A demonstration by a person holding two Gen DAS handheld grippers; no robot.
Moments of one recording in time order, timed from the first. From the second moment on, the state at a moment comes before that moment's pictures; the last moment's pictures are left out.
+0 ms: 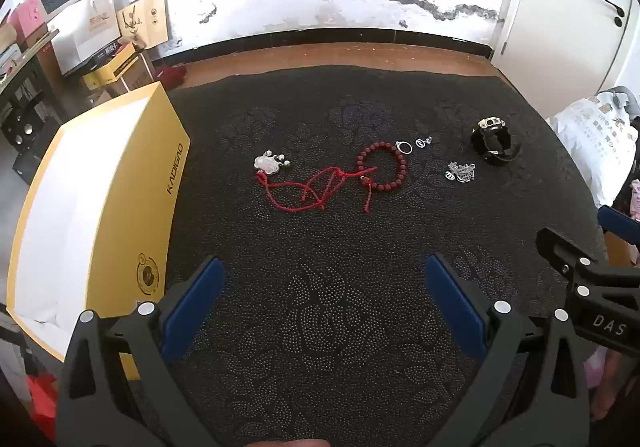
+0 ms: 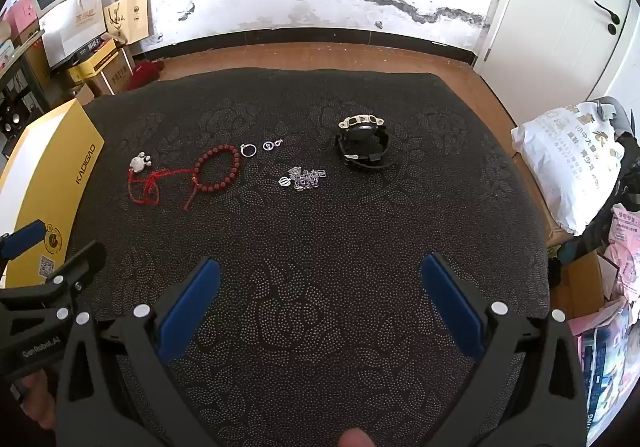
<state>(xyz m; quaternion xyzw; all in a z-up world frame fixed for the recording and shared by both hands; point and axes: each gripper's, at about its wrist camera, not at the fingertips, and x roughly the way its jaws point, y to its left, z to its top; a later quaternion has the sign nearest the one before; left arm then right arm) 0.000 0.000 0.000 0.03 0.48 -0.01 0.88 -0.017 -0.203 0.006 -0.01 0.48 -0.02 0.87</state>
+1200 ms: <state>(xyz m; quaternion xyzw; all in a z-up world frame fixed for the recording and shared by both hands) -0.001 0.003 0.001 0.03 0.48 -0.01 0.88 -0.017 -0.203 0.006 -0.01 0.48 -0.02 0.88</state>
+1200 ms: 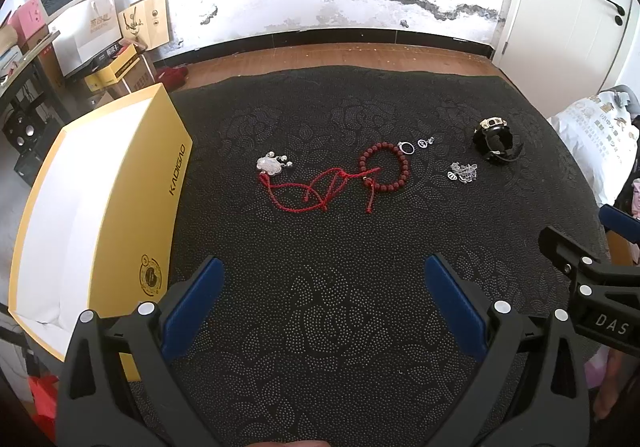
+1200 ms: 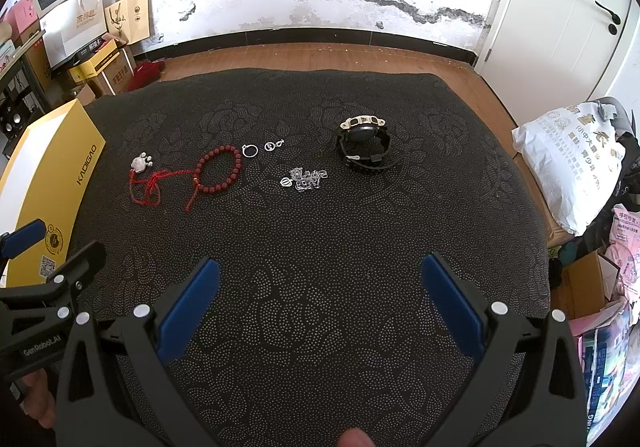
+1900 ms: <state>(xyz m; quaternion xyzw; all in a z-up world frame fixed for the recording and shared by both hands) -0.001 0.006 0.001 0.03 0.48 -0.01 0.88 -0.017 -0.203 0.006 -0.01 0.48 -0.02 0.88</state>
